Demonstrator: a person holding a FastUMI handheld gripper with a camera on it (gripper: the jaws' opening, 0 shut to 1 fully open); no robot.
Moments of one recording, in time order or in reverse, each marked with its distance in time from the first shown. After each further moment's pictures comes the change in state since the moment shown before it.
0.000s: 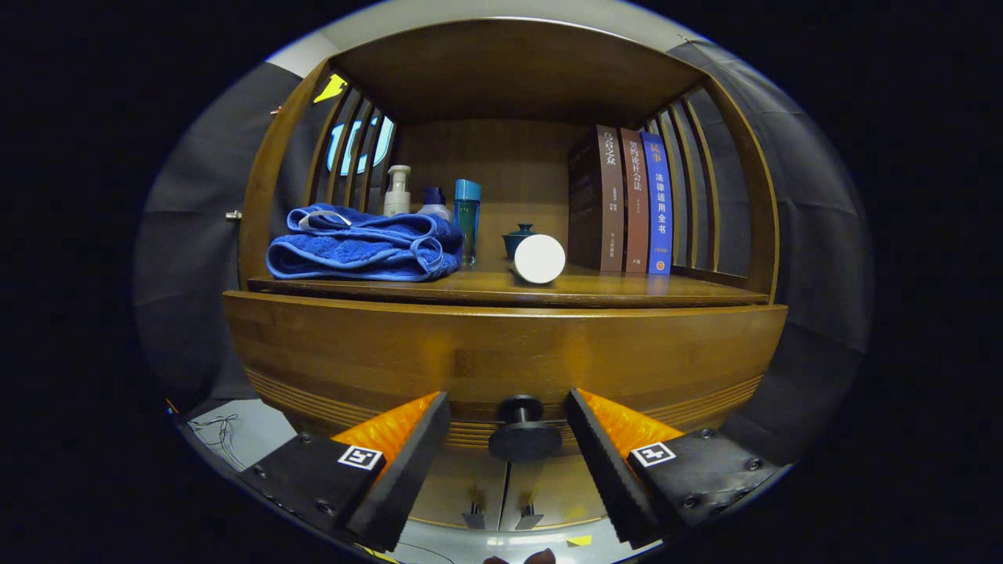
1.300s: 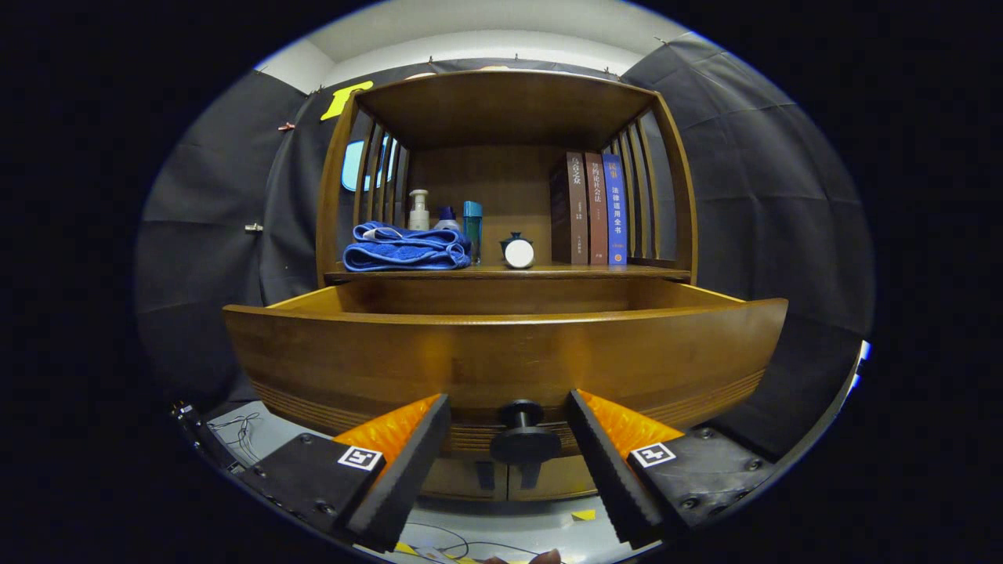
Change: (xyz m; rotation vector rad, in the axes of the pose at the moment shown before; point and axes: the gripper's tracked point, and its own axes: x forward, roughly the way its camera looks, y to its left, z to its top) arm -0.138 -0.004 -0.022 0.042 -0.033 0.005
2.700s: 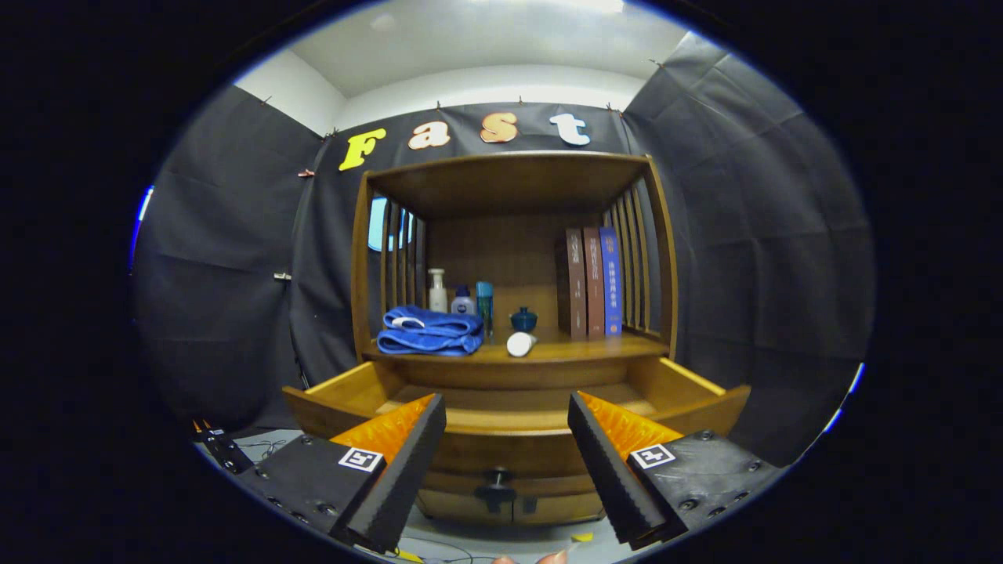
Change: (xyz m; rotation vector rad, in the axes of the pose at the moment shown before) arm -0.078 -0.018 0.081 0.039 -0.153 0.085
